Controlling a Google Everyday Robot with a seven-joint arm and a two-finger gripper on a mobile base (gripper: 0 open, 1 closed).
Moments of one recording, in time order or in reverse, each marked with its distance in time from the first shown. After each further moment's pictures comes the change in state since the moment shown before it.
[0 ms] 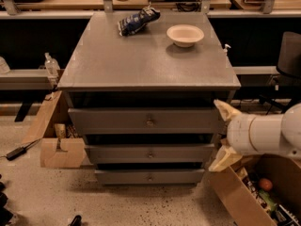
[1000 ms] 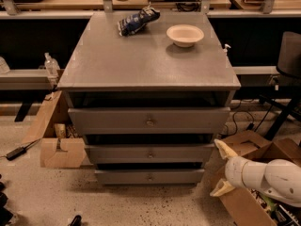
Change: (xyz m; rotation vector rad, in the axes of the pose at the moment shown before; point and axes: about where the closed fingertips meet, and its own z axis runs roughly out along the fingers) arm 0.145 0.101 0.141 0.016 -0.056 -0.002
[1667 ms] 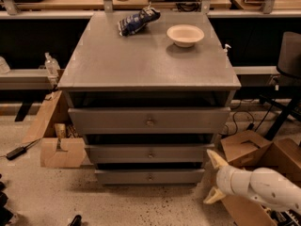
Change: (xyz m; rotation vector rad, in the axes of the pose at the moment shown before) arm 0.026 0.043 0.052 -0.051 0.006 0.014
